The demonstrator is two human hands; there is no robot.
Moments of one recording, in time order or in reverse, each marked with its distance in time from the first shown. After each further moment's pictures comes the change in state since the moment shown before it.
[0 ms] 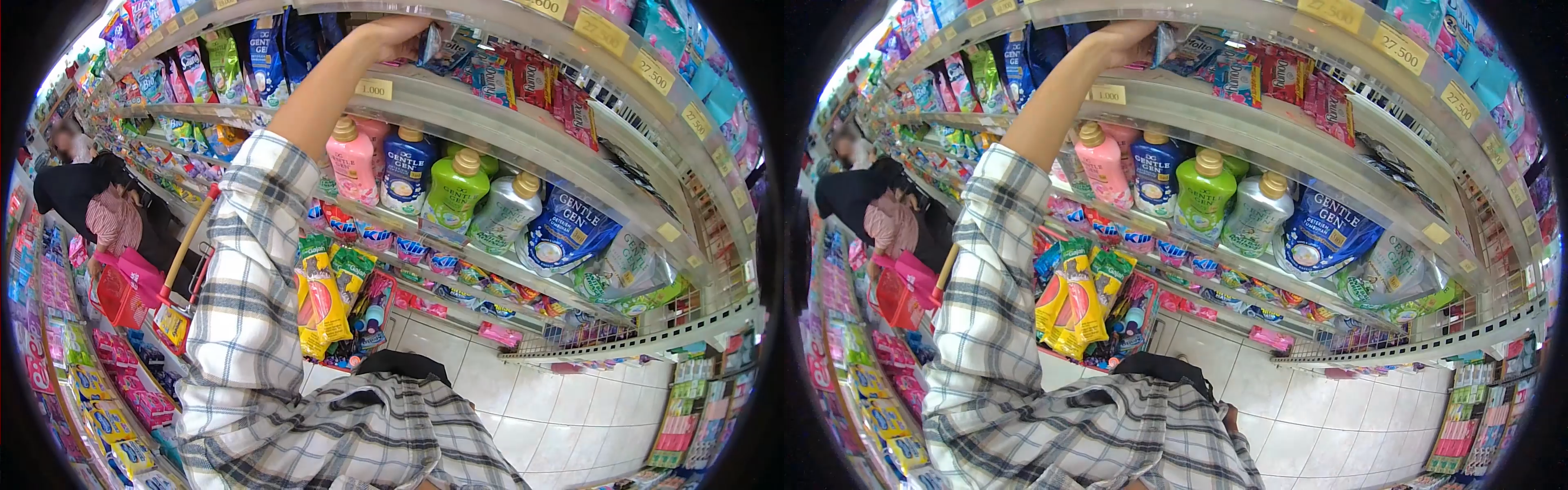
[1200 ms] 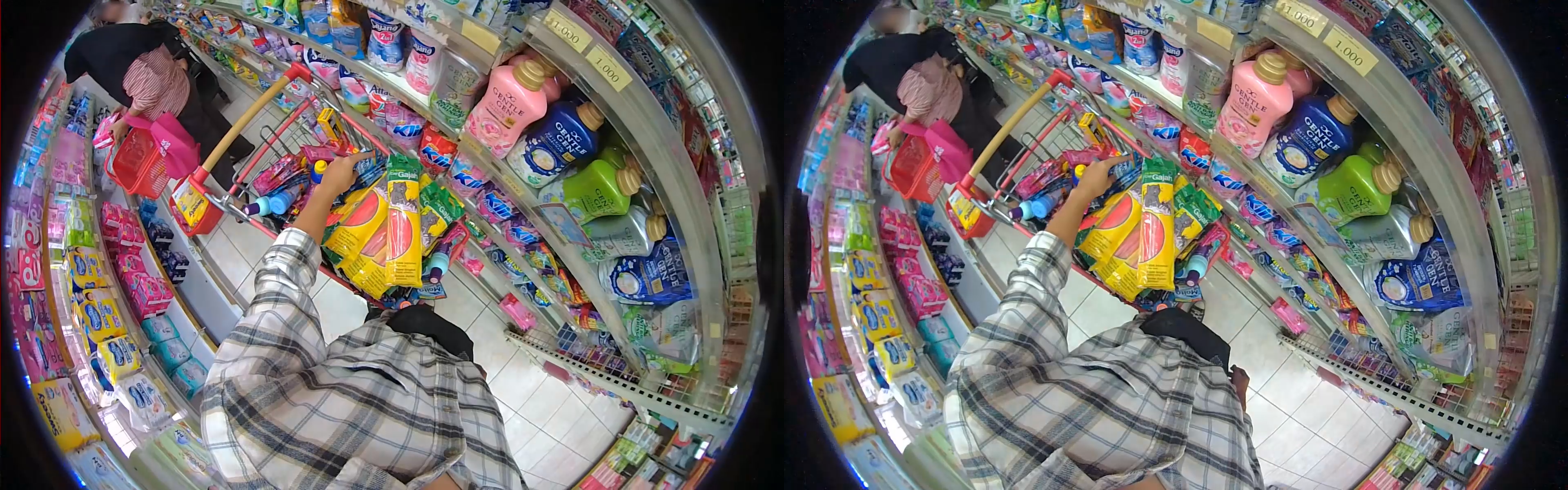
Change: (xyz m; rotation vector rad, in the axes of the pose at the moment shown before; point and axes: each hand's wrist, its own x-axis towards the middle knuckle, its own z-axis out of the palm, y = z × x) left_hand -0.331 -0.472 -0.164 0.981 0.399 -0.177; right_hand 0.021 -0.068 -0.062 0.594 -0.137 0.805
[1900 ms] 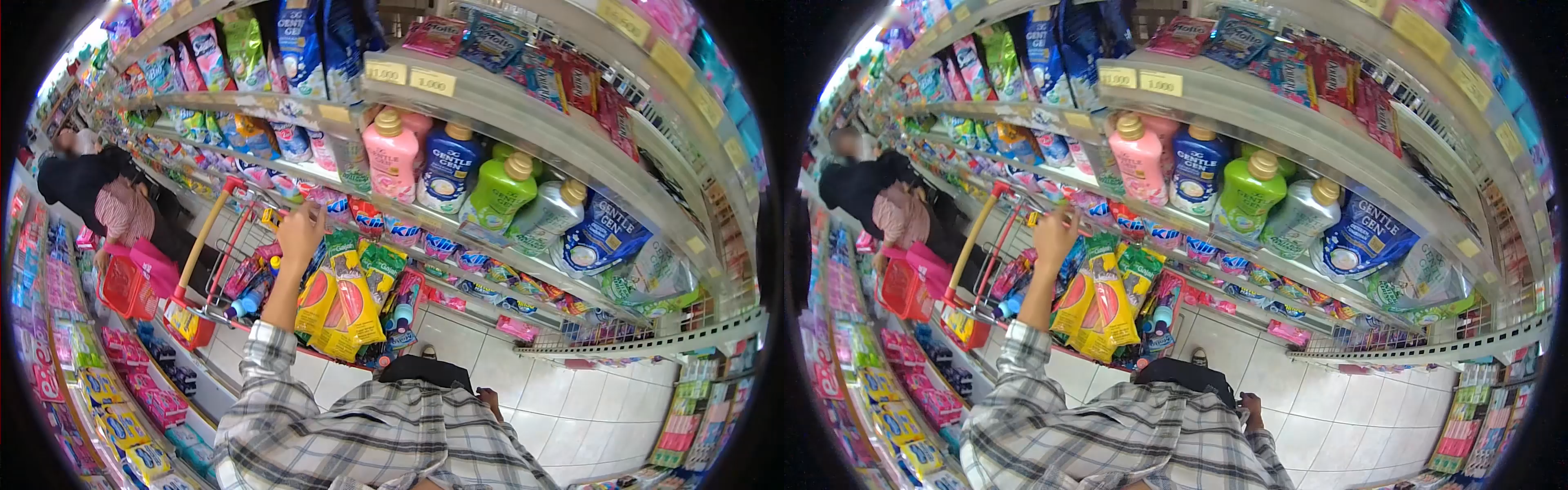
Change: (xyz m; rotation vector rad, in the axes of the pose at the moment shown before) left_hand 0.037 0.167 -0.085 0.129 0.462 0.017; right_hand -0.028 -0.042 -0.007 -0.128 -0.013 -0.258
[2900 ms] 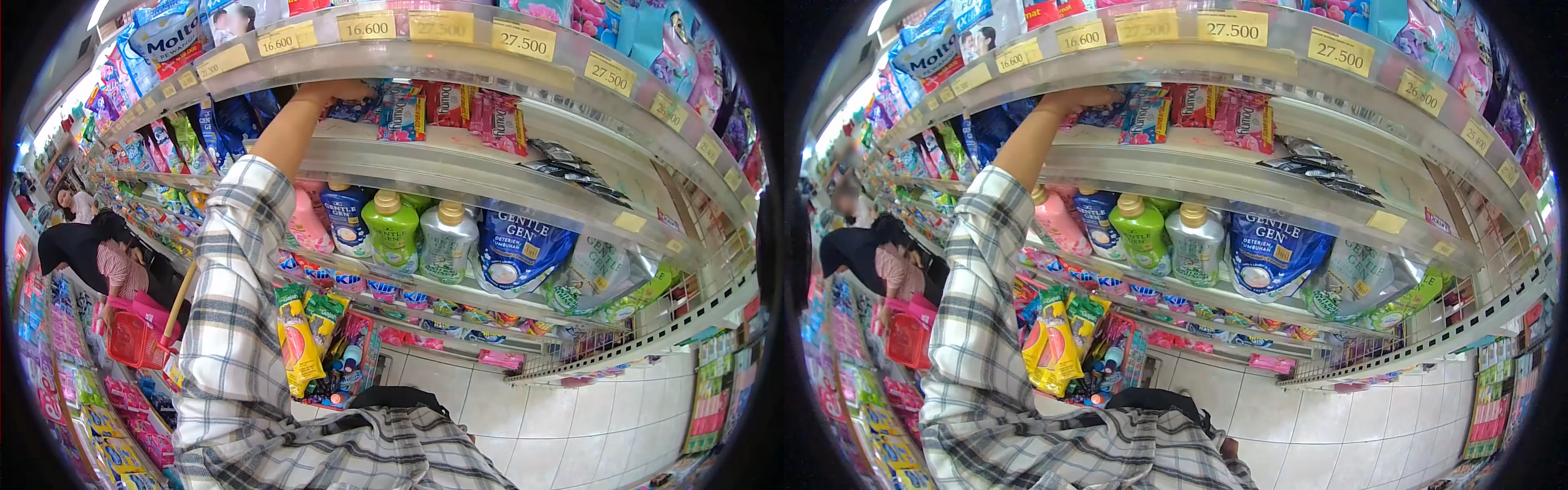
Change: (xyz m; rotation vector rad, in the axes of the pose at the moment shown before) left_hand 0.257 0.367 -0.068 -0.031 -0.363 0.432; right_hand 0.018 0.075 -0.016 -0.326 0.001 -0.245
